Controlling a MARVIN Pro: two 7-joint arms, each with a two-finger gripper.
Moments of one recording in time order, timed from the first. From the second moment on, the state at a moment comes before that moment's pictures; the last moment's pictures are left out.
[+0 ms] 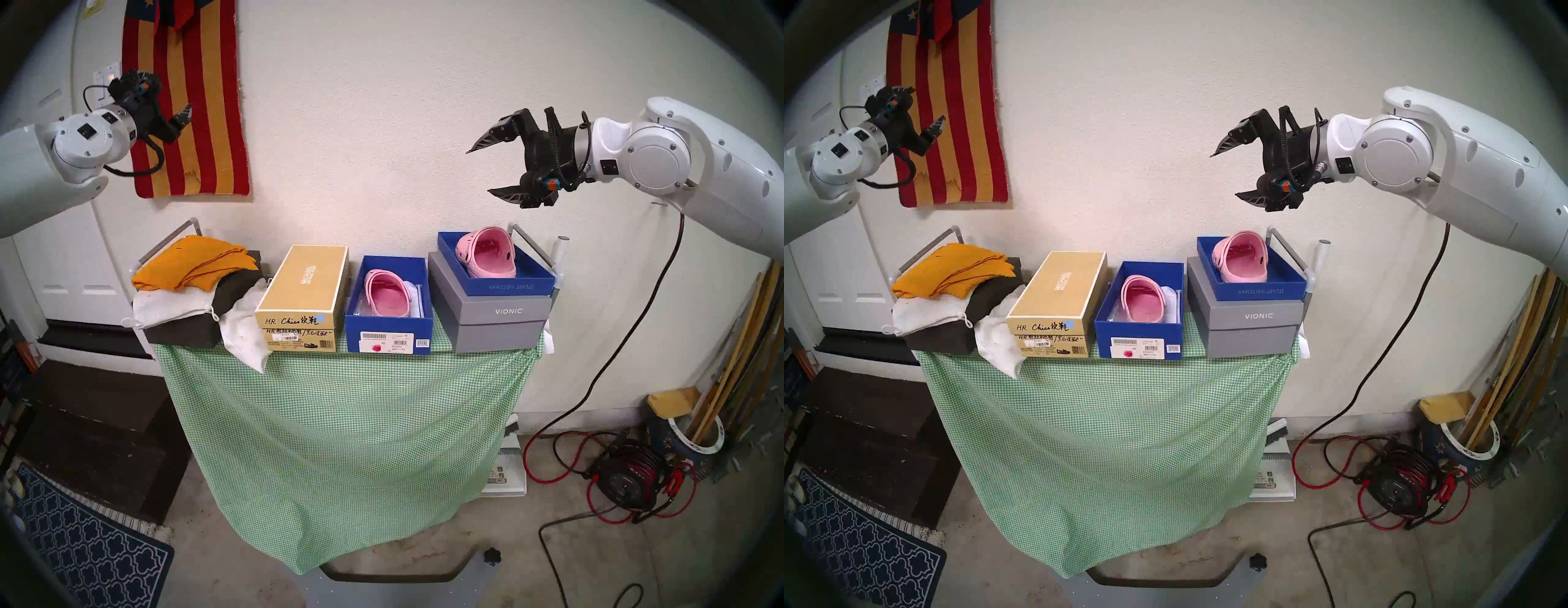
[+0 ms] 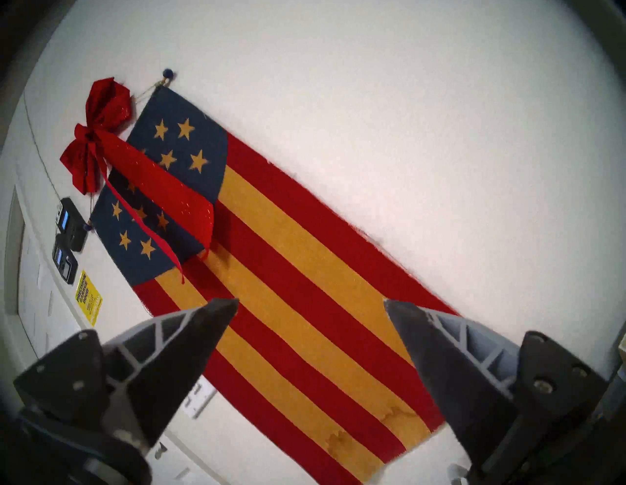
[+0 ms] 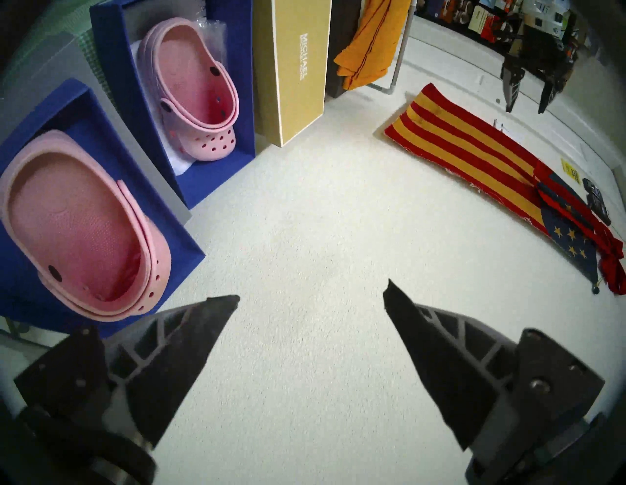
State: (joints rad) left arm -1.03 -0.54 1.07 -1.41 -1.07 -0.16 0.34; right arm 0.53 -0.52 -0.31 -1.67 -0.23 -0.23 0.36
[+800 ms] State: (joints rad) left arm -1.08 -0.63 1.00 -1.59 -1.33 -0.04 -0.10; right arm 0.53 -0.43 -0.31 -1.83 -0.33 0.03 0.36
